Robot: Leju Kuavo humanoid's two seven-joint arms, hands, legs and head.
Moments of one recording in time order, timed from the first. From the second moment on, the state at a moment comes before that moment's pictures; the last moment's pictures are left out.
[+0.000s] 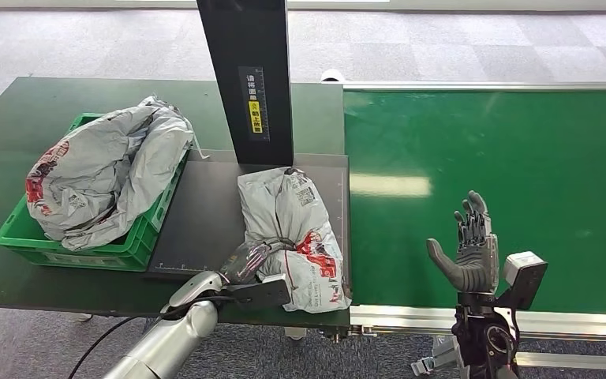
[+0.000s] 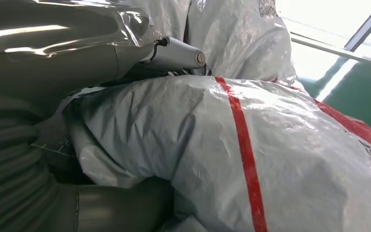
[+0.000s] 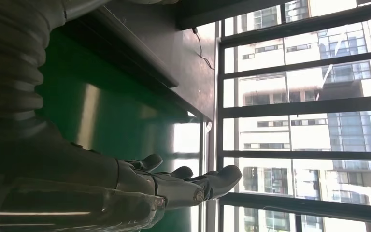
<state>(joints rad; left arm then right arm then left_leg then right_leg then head) -0.43 -0.10 -0.42 -0.80 -0.85 -0.02 -0.39 -0.18 0.03 -0.09 -1.17 -0.04 0.34 -0.48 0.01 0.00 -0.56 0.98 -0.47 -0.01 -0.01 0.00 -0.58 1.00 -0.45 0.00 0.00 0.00</state>
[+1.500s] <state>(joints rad) -0.21 -0.02 -0.38 -1.60 -0.35 0.68 -0.70 -0.17 0.04 -0.11 -1.17 -0.15 0.36 -0.49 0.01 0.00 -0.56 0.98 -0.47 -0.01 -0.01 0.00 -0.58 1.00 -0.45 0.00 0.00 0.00</state>
